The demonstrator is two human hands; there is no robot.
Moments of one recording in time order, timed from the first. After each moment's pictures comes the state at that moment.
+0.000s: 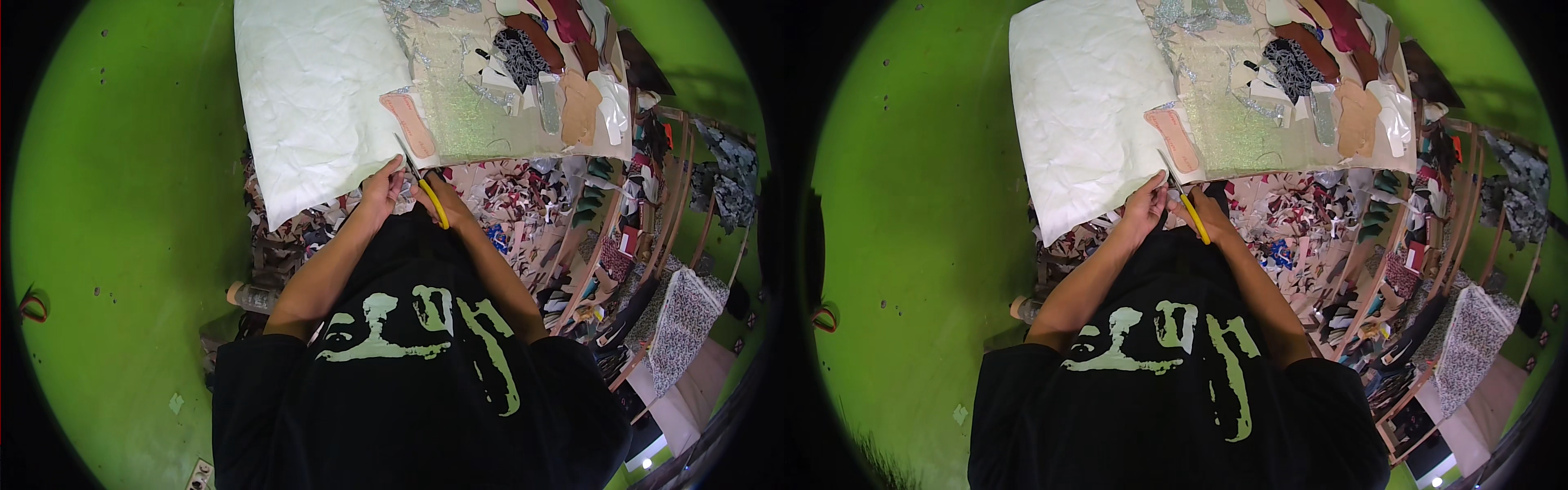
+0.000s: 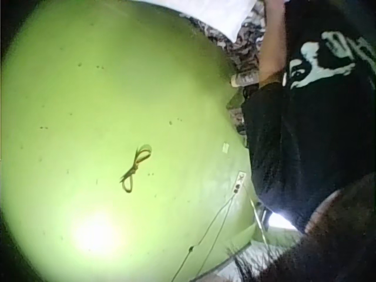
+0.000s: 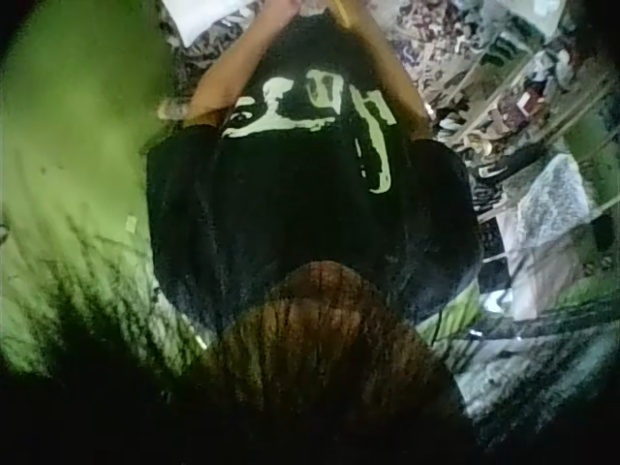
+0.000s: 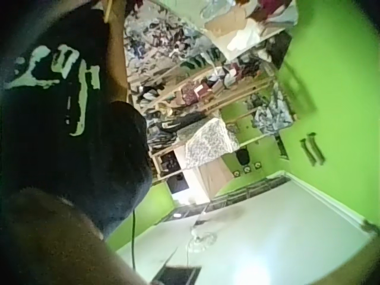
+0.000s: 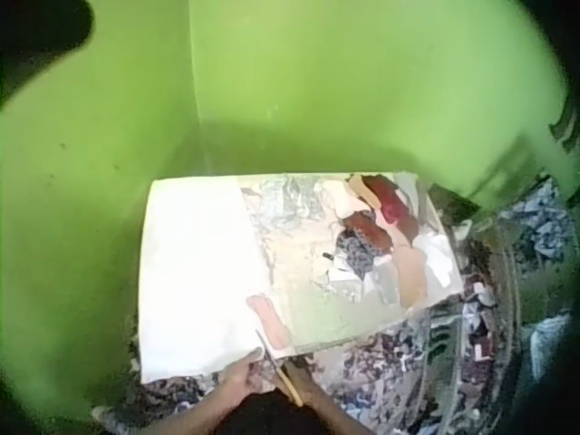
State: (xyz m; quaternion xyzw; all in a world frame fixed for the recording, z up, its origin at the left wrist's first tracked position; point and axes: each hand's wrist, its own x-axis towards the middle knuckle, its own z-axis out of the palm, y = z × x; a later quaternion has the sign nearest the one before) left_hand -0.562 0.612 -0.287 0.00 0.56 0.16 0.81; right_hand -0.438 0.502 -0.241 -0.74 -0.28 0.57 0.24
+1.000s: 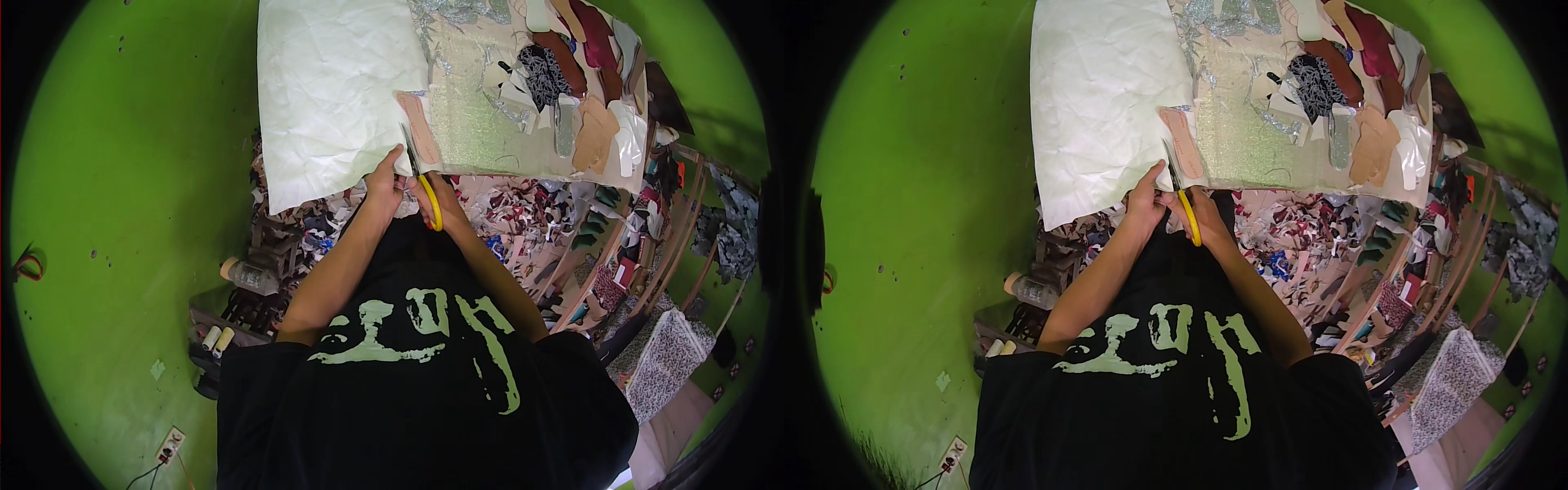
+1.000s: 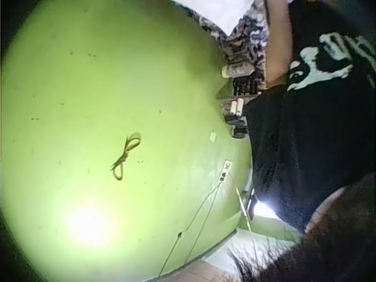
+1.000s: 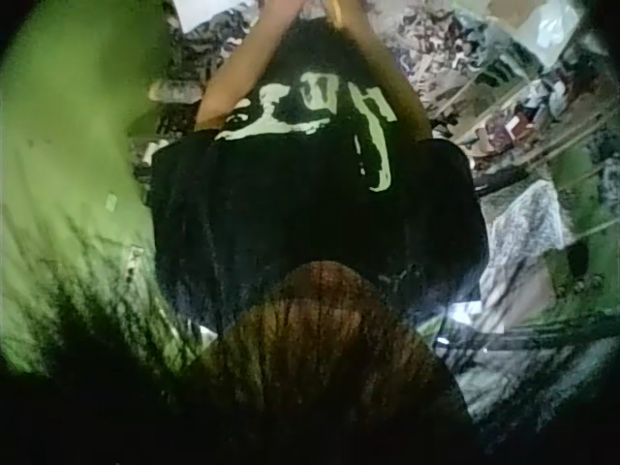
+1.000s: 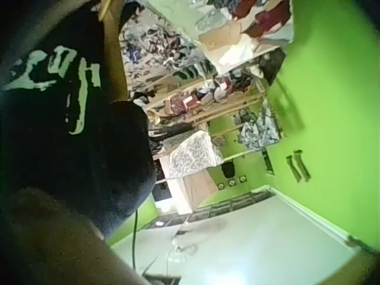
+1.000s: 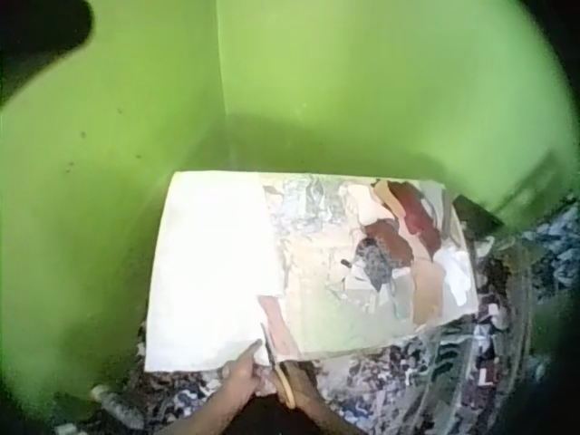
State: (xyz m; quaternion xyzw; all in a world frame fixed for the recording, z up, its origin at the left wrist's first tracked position) left_hand -0.541 0.618 -0.290 -0.04 0.58 0.26 0.77; right_hand -0.440 0.525 -0.235 -0.70 -0.25 0.59 0.32
